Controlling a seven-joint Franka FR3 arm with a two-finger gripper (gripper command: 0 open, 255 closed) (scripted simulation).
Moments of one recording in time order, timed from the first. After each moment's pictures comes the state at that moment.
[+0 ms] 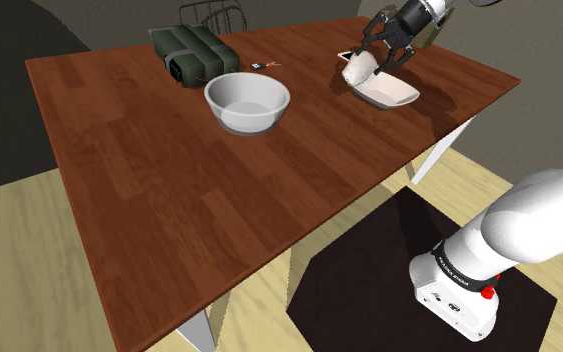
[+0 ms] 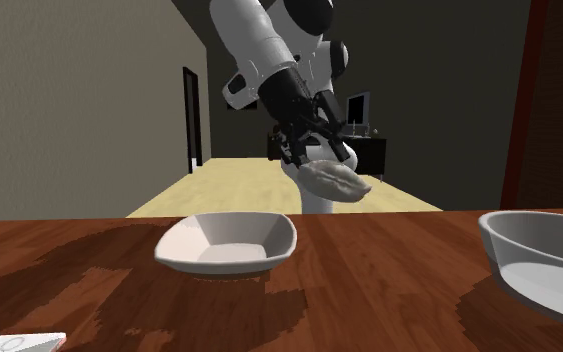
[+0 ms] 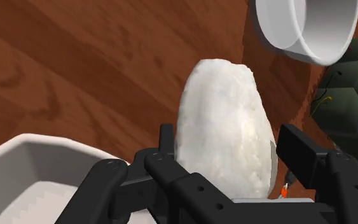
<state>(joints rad) -0.10 -0.30 -0.30 -2.18 0.53 1.93 0.32</state>
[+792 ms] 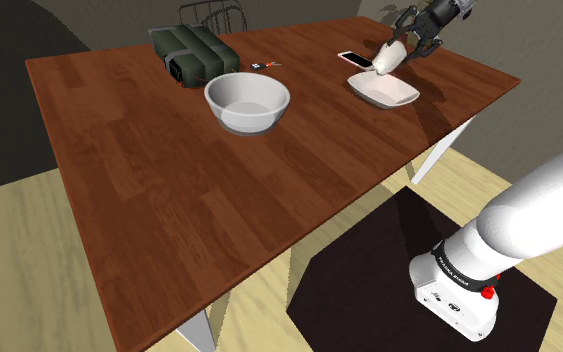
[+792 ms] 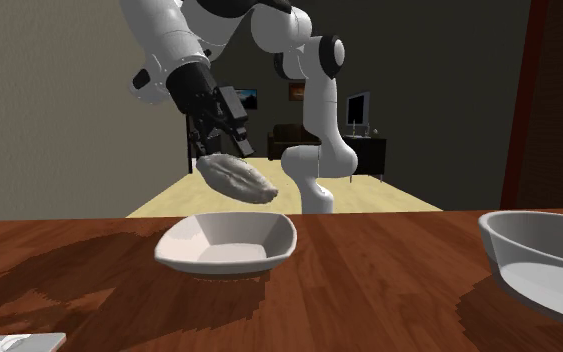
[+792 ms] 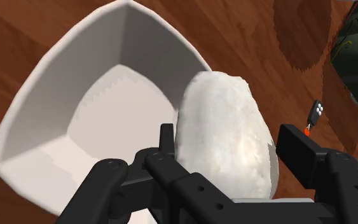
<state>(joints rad) -0.19 -0.05 -0.49 -1.87 0.56 1.70 0.09</state>
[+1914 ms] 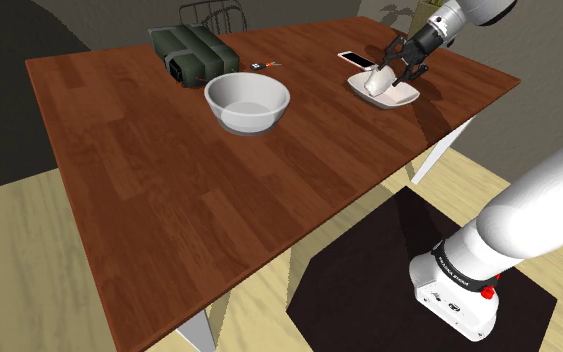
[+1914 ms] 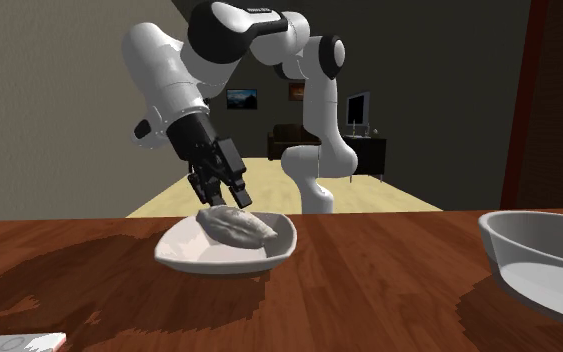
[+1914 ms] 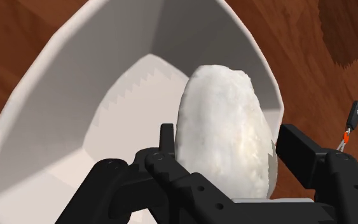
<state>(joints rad) -0.19 0.01 -0.50 -1.99 0.61 1.84 -0.02</state>
